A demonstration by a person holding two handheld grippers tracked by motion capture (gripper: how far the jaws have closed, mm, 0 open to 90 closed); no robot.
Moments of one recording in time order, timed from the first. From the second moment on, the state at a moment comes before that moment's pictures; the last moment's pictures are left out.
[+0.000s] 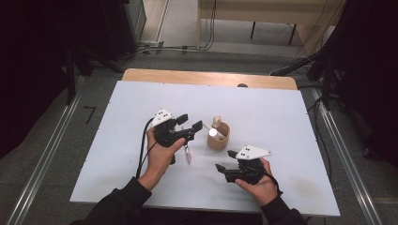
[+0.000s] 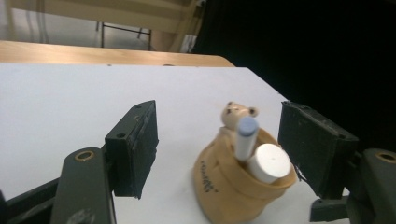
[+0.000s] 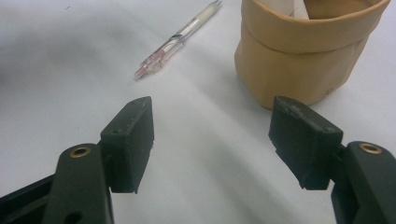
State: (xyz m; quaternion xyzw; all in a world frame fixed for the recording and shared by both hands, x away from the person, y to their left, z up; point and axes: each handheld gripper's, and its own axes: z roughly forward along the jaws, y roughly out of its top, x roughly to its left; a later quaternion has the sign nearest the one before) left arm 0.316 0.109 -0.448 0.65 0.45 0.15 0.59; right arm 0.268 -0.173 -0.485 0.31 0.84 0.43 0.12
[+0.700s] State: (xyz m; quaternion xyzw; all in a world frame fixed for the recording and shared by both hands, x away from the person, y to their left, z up) left arm 0.326 0.125 -0.477 0.67 0.51 0.17 0.51; right arm 0.267 -0.172 -0.485 0.31 0.84 0.43 0.12
